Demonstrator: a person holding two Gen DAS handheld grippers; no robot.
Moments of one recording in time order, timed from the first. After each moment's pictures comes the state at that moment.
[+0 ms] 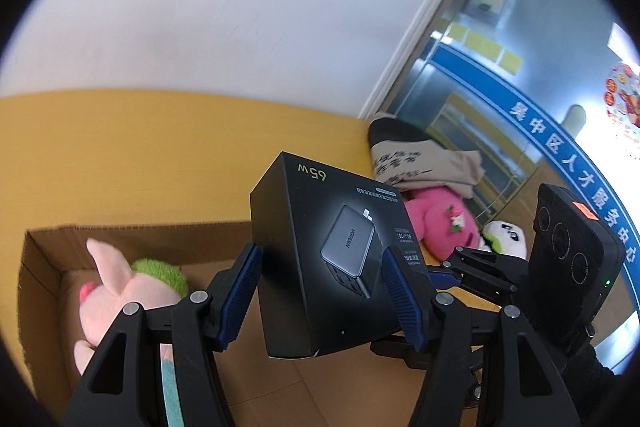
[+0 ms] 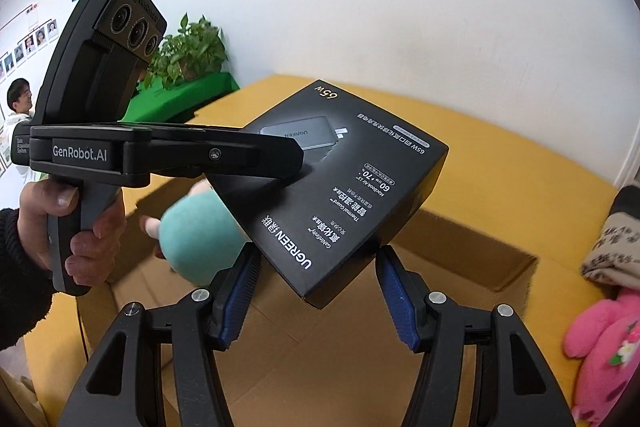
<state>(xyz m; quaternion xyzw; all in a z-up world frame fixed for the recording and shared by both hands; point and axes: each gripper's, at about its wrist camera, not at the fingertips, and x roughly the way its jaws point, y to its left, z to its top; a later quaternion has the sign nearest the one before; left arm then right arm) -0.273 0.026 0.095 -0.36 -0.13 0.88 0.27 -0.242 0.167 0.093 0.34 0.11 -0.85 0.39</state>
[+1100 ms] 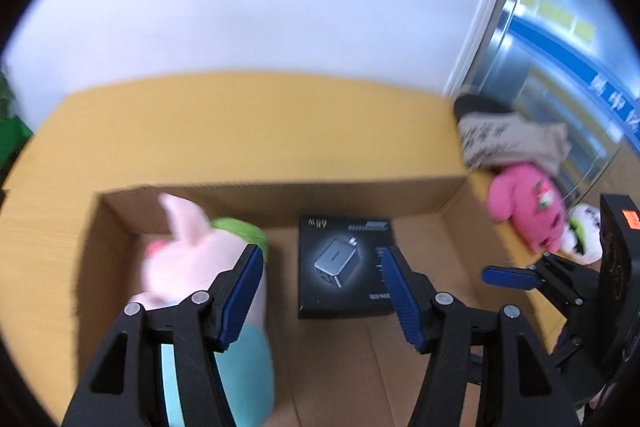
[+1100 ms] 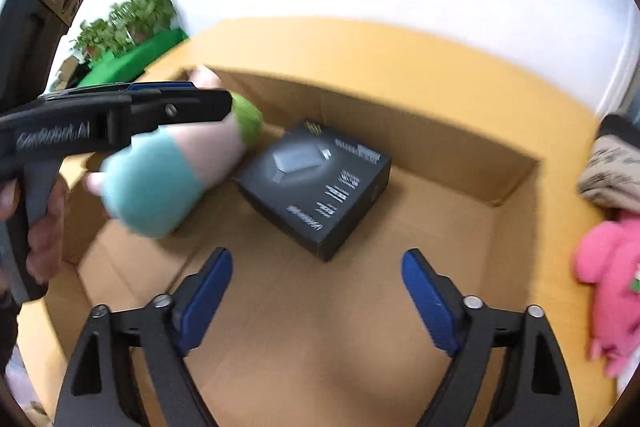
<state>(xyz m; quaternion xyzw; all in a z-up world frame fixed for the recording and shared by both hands) -0.231 0.021 0.099 -0.38 -0.05 0.92 0.12 -0.231 0.184 0.061 0.42 0.12 -0.84 0.31</state>
